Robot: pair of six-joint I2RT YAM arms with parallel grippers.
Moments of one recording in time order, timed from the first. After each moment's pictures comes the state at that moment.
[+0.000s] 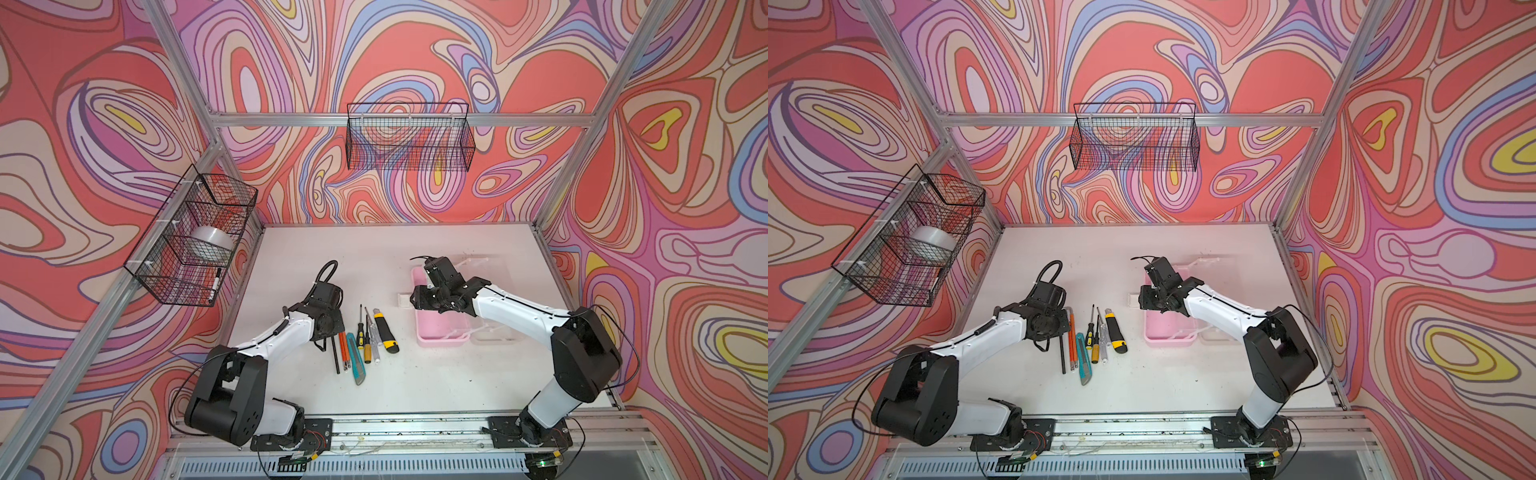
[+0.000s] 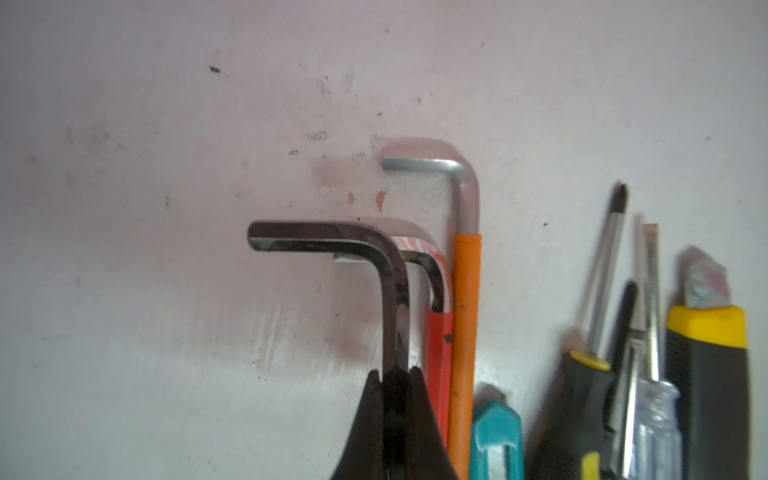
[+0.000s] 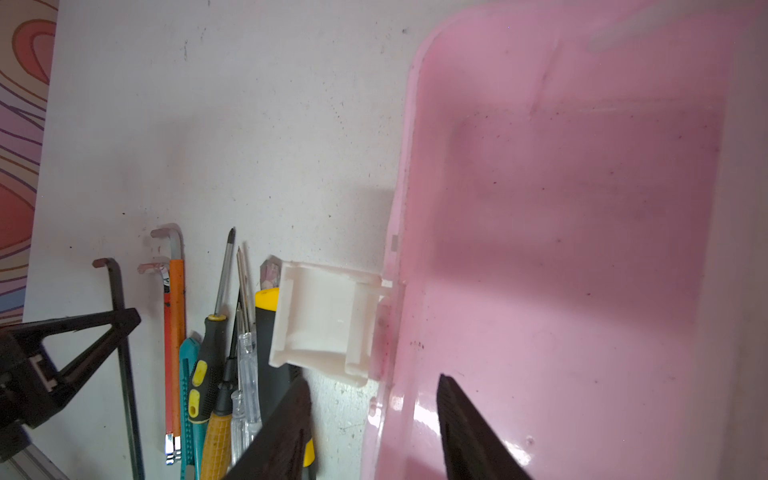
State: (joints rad) left arm -0.30 1.37 0.73 -0.53 -0.12 -0.59; right arm 0.63 1.66 1.15 -0.41 -0.07 0.59
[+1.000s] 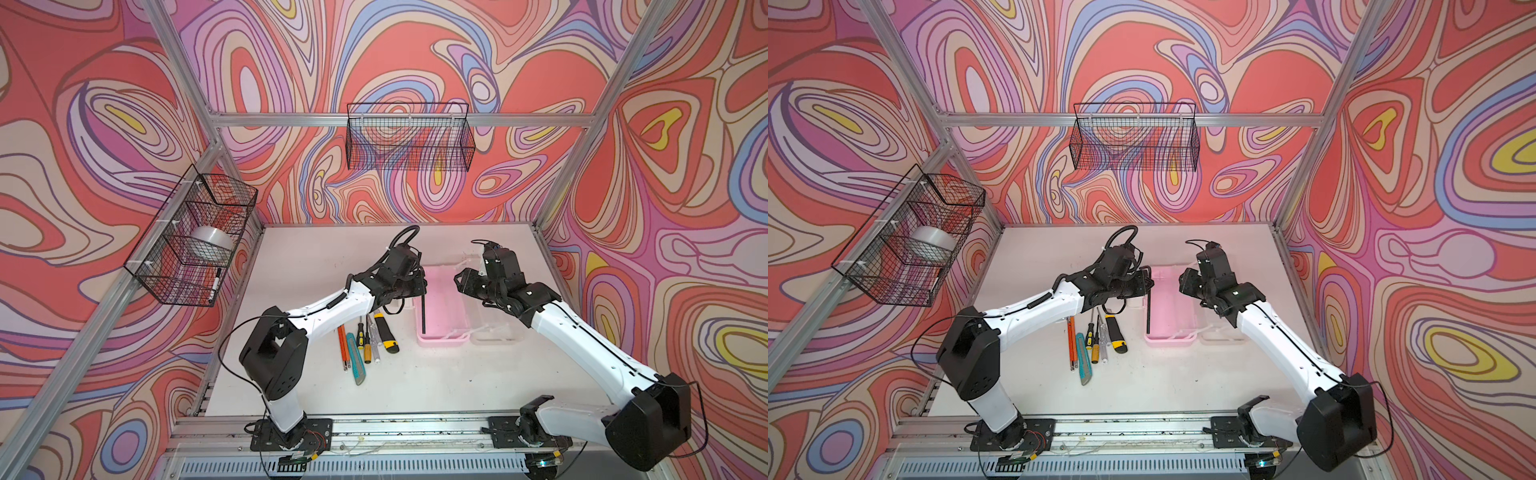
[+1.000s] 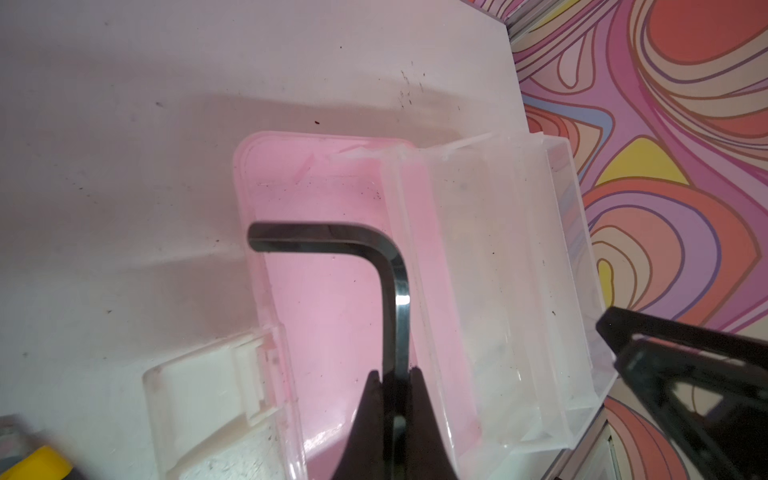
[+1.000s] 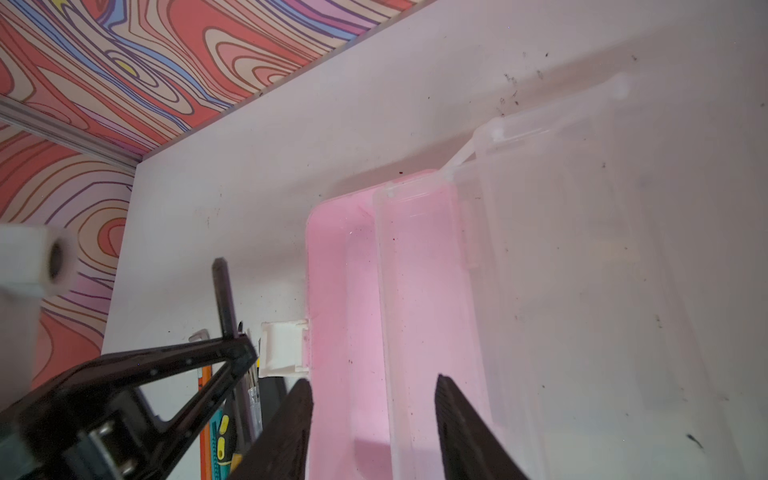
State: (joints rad) left arm -0.74 1.75 1.34 -0.27 0.11 -0.79; right arm 0.40 1.24 1.04 -0.51 0.00 0.63
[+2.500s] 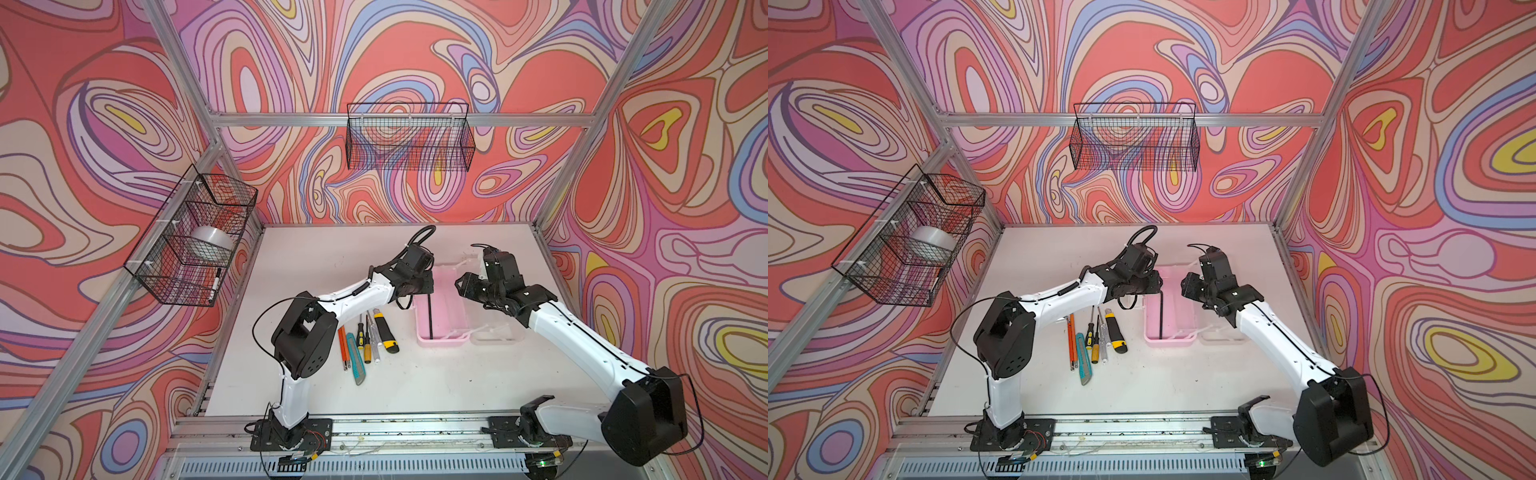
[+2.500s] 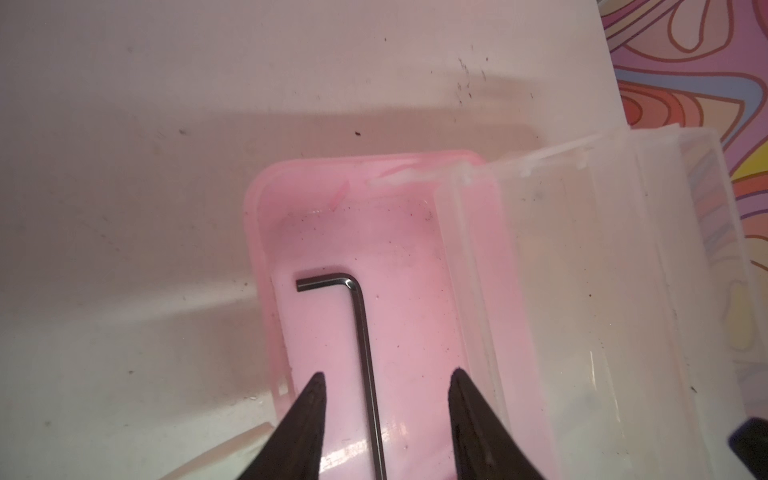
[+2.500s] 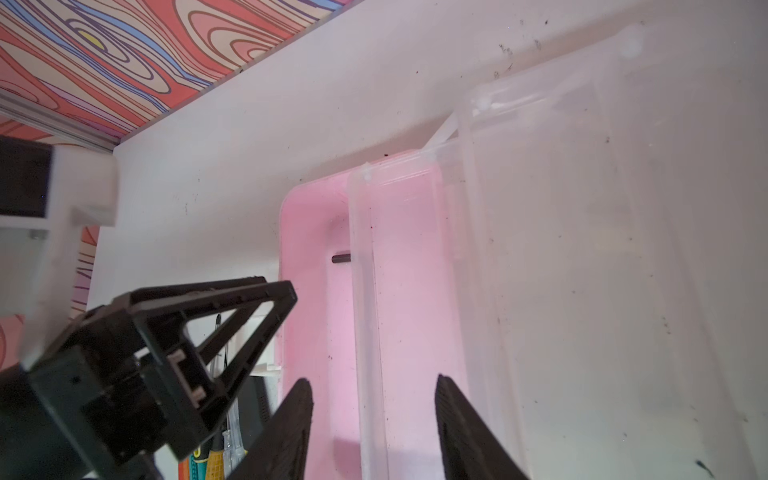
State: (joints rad) left arm -0.76 1.95 1.54 -0.40 -0.05 -0.67; right arm 0.36 1.27 0.98 -0.46 -0.05 0.60
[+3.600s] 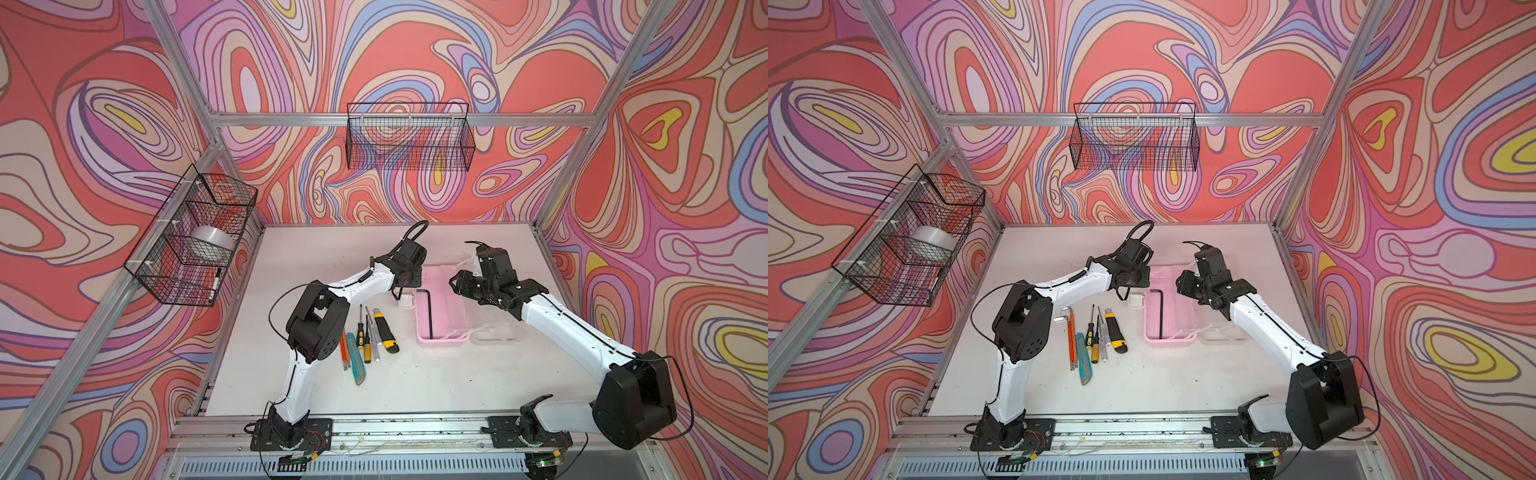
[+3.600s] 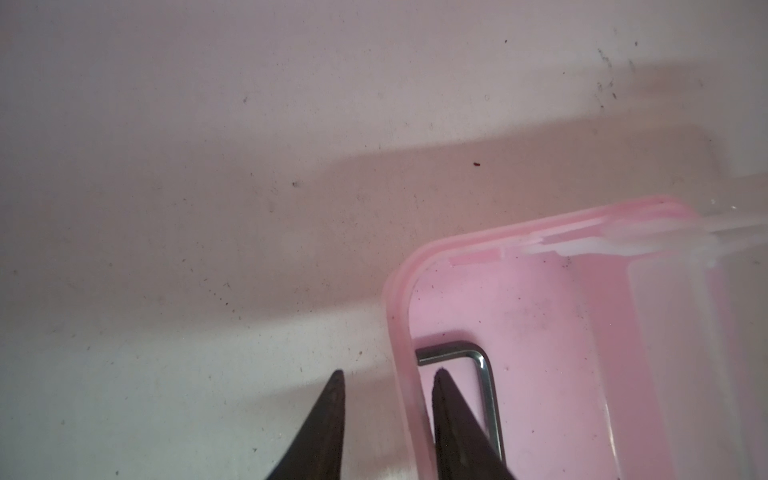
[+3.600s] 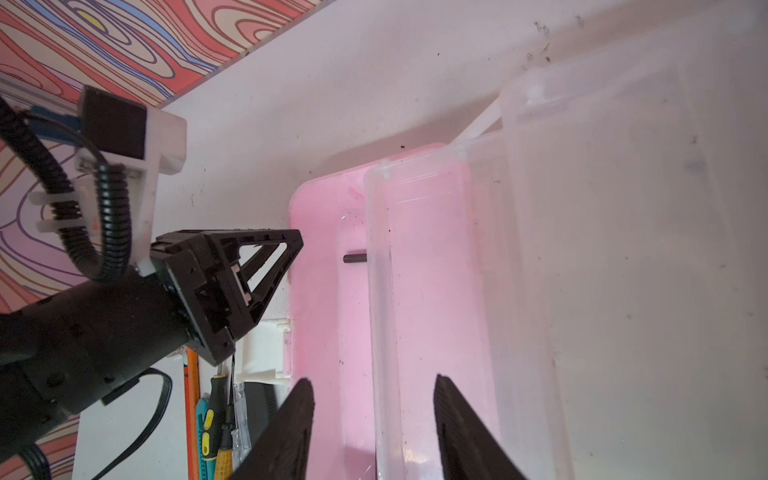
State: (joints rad) left arm -0.67 2.11 1.66 -0.49 -0.12 -0.53; right arm 0.36 1.36 1.02 -0.44 -0.09 0.60
